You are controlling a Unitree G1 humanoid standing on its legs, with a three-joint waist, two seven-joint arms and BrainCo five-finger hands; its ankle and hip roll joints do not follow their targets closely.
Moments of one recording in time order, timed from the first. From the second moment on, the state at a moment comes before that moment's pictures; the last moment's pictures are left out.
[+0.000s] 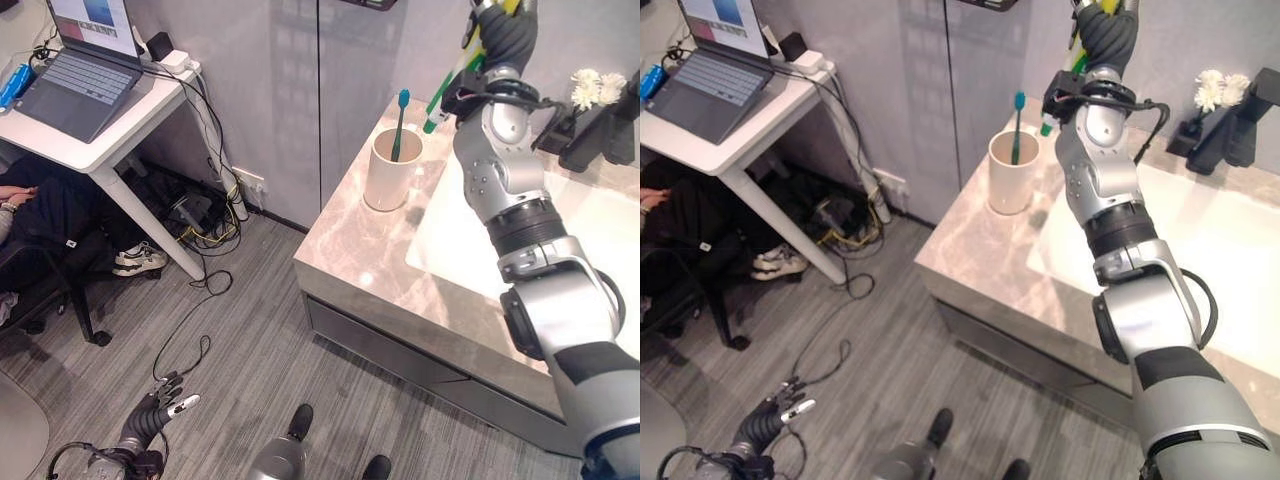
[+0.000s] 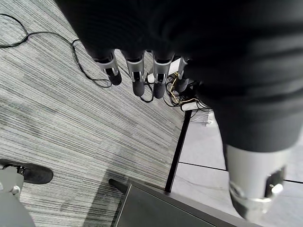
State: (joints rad) left arm 0.45 0.66 -0.09 0.18 -0.63 -0.05 -0.04; right arm -1.28 -0.44 0.27 0.73 0.70 -0.22 -0.41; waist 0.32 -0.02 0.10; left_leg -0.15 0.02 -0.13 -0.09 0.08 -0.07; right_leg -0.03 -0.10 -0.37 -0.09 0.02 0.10
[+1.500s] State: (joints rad) left arm 0.43 0.59 -0.09 0.24 -0.63 -0.05 0.02; right arm -1.21 -0.38 0.37 0.55 0.69 -0.23 -0.39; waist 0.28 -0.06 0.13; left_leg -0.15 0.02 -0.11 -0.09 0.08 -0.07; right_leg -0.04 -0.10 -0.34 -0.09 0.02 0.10
